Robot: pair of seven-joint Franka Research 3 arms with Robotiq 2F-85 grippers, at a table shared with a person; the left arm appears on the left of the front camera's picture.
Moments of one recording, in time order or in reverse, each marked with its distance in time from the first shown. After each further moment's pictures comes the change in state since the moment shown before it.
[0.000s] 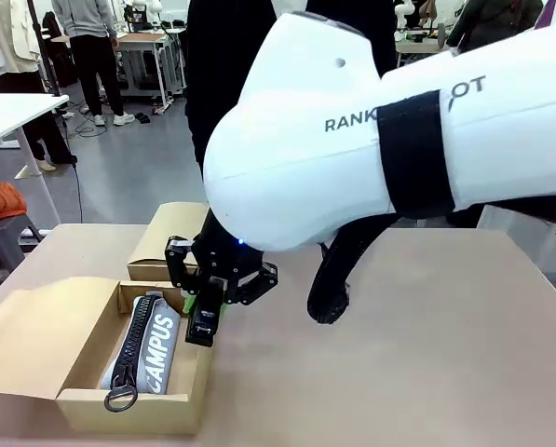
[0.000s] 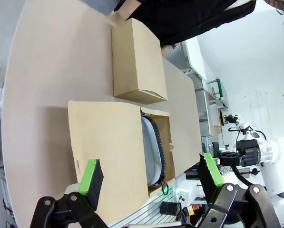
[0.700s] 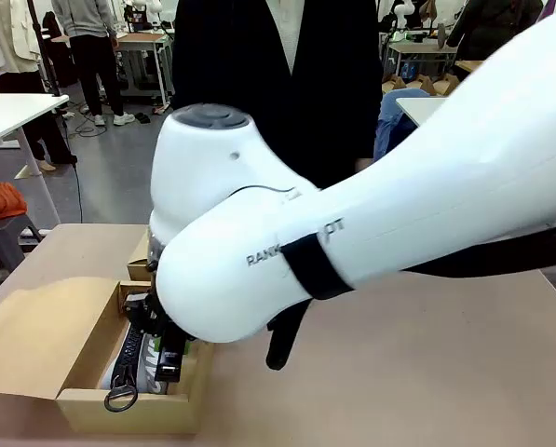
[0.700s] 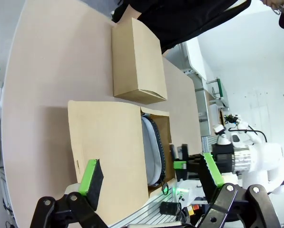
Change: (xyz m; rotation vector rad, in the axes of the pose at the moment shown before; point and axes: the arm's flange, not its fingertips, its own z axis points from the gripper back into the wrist) left arm 0.000 0.000 0.000 0.000 0.000 0.000; right arm 0.001 0.050 -0.108 -0.123 -0.020 0.090
